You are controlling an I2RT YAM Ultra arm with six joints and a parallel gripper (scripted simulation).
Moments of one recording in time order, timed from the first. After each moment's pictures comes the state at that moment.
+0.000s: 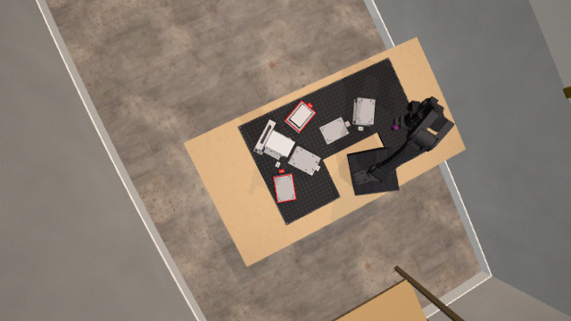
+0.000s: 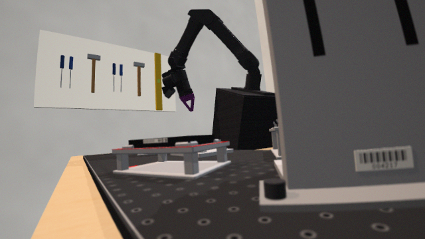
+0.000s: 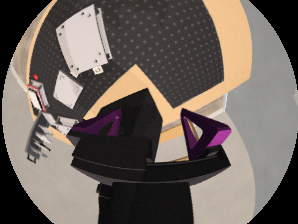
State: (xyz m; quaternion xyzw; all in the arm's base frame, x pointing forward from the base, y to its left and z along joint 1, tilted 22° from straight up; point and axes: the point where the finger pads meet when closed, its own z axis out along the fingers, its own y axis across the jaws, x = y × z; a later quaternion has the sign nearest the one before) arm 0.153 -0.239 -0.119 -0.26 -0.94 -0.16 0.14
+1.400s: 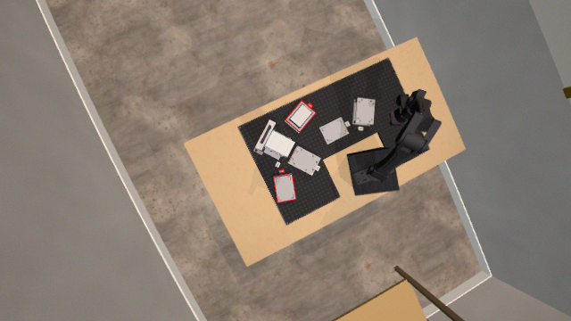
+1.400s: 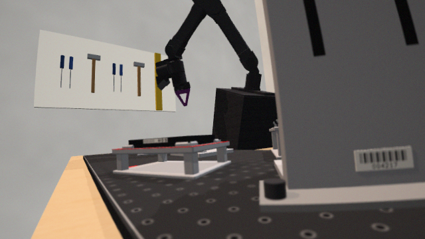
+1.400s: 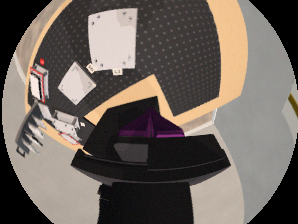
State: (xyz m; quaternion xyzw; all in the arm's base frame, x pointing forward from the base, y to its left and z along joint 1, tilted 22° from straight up) arm 0.204 -0.207 -0.085 -0.19 -0.97 -0.14 0.09
